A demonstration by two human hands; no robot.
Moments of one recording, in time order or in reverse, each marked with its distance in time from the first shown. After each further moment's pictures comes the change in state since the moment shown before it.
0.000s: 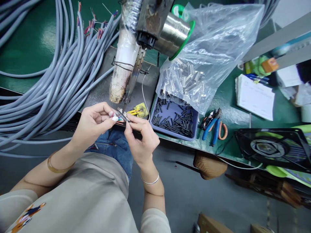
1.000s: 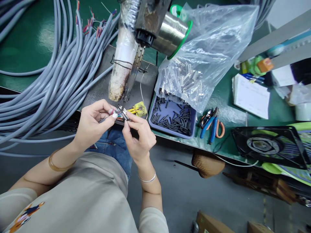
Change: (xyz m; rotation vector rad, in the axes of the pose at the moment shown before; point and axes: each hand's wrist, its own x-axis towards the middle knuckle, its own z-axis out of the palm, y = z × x) left_hand -0.003 -0.005 0.007 0.118 0.058 0.118; right_hand -0.005 0.004 0.004 -0.077 0.041 -0.103
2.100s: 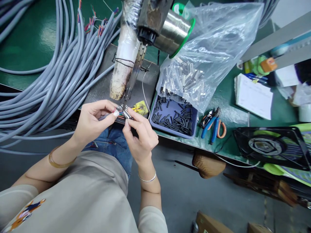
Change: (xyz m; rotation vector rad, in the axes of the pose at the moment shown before) left_hand 0.005 0.003 -0.004 0.067 -0.035 0.079; right_hand 0.007 -0.004 -0.003 -0.107 -0.005 -0.075
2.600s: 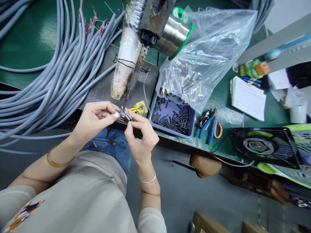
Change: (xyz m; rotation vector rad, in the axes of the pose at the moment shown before) left_hand 0.002 -0.006 -0.006 -0.127 -0.088 -0.082; right_hand -0.007 0.000 -0.005 0.151 -0.047 0.171
